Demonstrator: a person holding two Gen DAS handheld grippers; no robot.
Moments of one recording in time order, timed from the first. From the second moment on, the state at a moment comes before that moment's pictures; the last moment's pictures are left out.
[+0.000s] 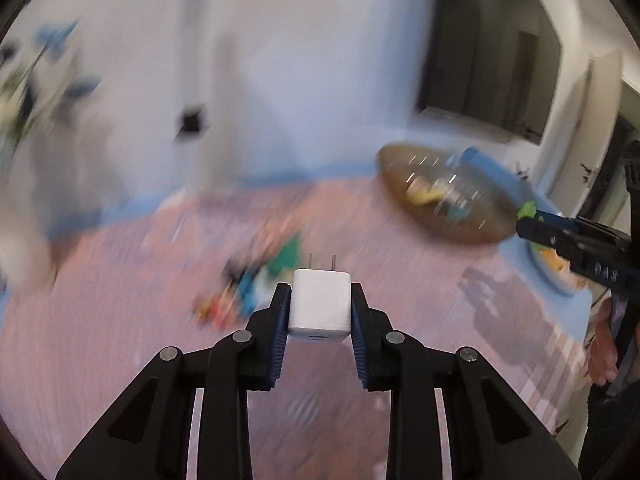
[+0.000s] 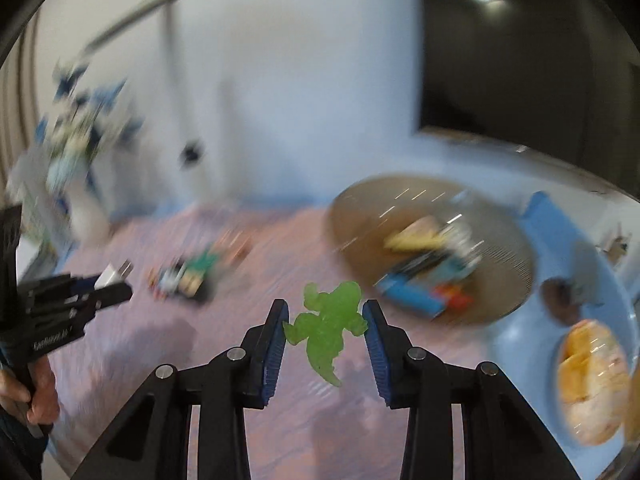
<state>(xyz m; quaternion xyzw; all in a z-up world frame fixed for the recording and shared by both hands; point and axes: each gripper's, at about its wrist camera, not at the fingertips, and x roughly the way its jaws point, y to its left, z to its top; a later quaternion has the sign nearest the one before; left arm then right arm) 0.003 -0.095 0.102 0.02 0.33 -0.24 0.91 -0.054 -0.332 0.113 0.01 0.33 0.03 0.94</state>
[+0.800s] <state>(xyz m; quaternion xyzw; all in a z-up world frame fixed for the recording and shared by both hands) 0.083 -0.270 0.125 -0.02 0.35 -0.30 0.89 0.015 -0.464 0.111 0.15 0.39 -0.09 0.91</state>
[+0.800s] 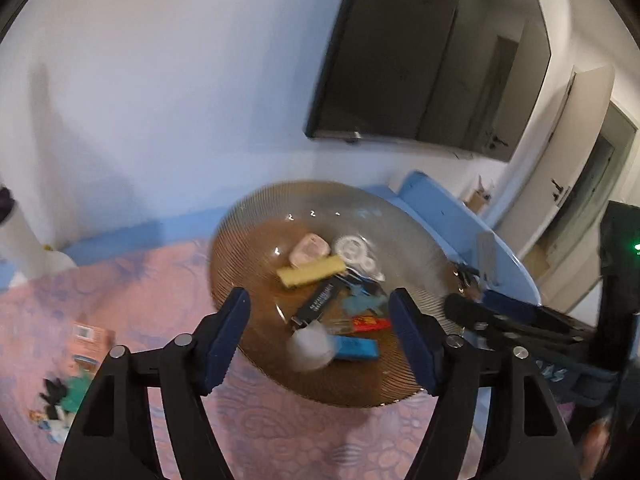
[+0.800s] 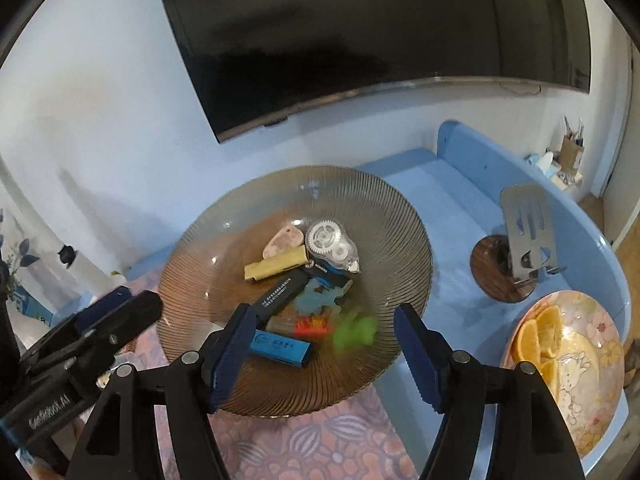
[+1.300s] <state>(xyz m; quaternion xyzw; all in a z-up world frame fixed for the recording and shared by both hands) 0.007 -0.117 0.134 -0.02 0.30 -0.20 0.93 -0.031 -0.342 0.136 0.07 0.35 0.04 0.93</state>
